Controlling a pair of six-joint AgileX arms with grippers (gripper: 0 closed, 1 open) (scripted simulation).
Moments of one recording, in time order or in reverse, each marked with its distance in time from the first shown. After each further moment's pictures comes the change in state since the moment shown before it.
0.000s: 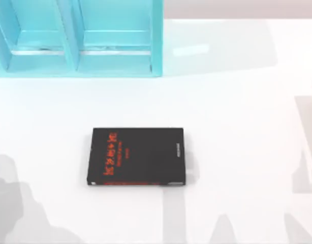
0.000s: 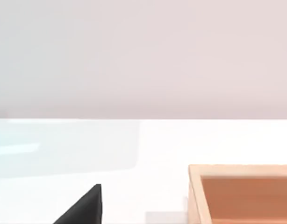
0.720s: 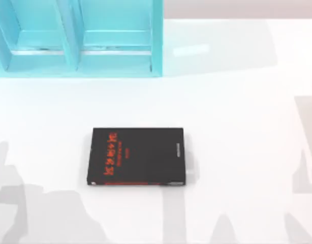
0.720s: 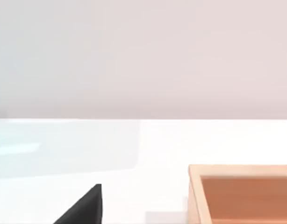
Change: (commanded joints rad) left arm -0.008 -0.129 0.279 -0.408 0.000 -0.009; right arm 0.000 0.000 0.000 0.000 0.000 0.000
